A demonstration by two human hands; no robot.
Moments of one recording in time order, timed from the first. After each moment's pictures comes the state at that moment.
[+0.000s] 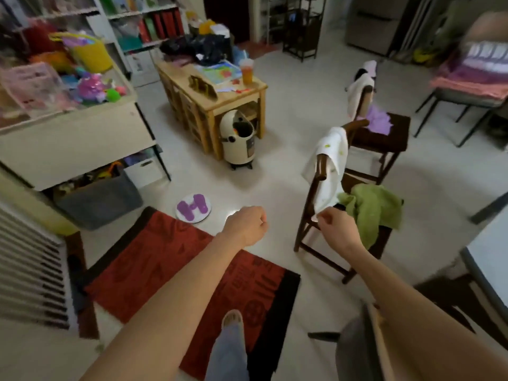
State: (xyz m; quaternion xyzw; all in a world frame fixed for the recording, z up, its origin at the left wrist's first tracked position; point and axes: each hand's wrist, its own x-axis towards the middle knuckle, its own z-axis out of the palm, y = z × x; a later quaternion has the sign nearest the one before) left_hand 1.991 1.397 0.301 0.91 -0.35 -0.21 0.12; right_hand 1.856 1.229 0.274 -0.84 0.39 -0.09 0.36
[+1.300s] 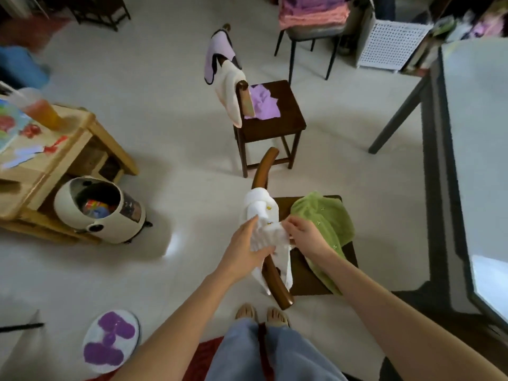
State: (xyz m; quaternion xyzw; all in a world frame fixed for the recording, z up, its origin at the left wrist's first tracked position) left_hand 2.247 0.947 0.213 0.71 -0.50 -0.45 0.21; right_hand 2.090 0.874 0.207 -0.57 0.56 -0.16 0.58
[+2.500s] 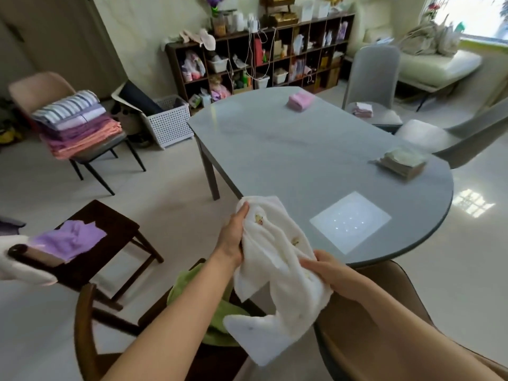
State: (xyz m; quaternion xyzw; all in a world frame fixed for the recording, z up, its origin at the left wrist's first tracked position) left_hand 1.895 0.828 0.343 0.41 -0.34 -0.81 0.26; right_hand 1.750 0.989 0.324 -0.30 0.67 -0.38 0.57
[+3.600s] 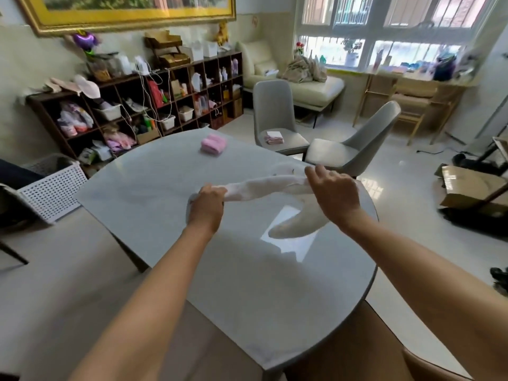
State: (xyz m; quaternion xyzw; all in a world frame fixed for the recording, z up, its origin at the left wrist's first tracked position) left_hand 1.620 0.630 0.386 0.22 -0.95 -0.09 0.22; right_hand 1.477 0.870 0.422 -0.39 0.83 0.04 -0.39
